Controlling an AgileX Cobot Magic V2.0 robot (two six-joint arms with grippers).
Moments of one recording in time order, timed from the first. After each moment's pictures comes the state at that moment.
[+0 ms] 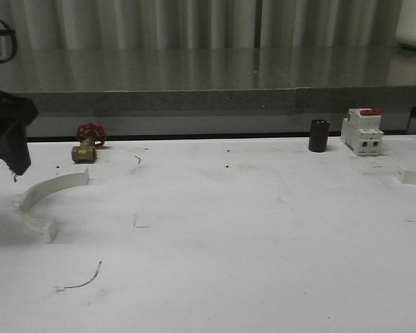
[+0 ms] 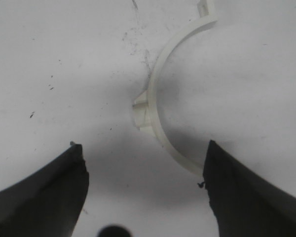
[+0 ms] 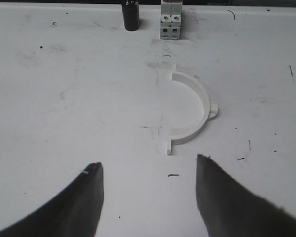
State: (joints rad) left arm -0.15 1.71 -1.11 -0.08 0.68 0.07; right arm 0.01 0.63 -0.63 0.10 0.70 -0.03
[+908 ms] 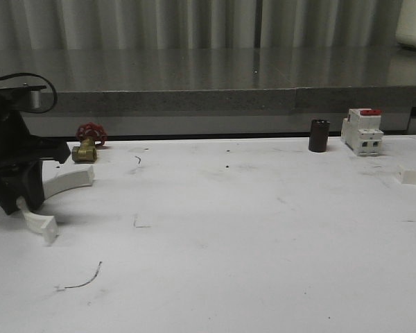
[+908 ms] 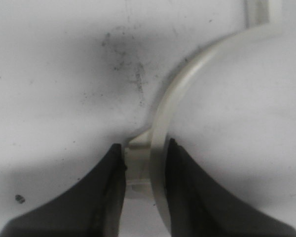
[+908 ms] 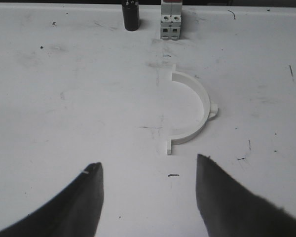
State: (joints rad) left arm -0.15 1.92 -1.19 -0.16 0.65 0.07; right arm 0.01 0.63 -0.63 0.10 0.70 -0.03
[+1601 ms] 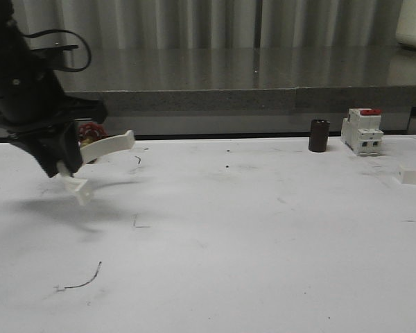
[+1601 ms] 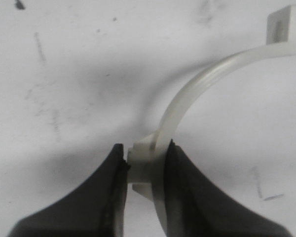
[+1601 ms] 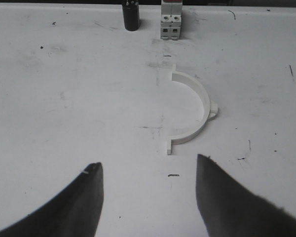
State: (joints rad) left arm -0.28 1.87 -1.31 -0.14 0.71 -0.03; right arm 0.01 0.63 -0.63 0.10 0.70 -0.03
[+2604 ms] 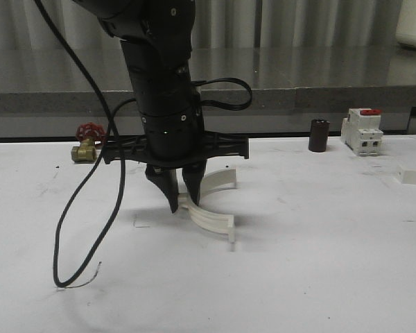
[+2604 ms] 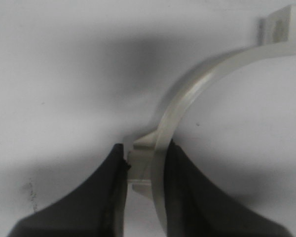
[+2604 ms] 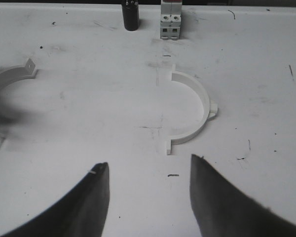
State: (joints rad) left arm -0.65 2.12 -1.60 0.09 0.83 -0.64; right arm 0.01 0.63 -0.63 0.10 0.70 -0.03
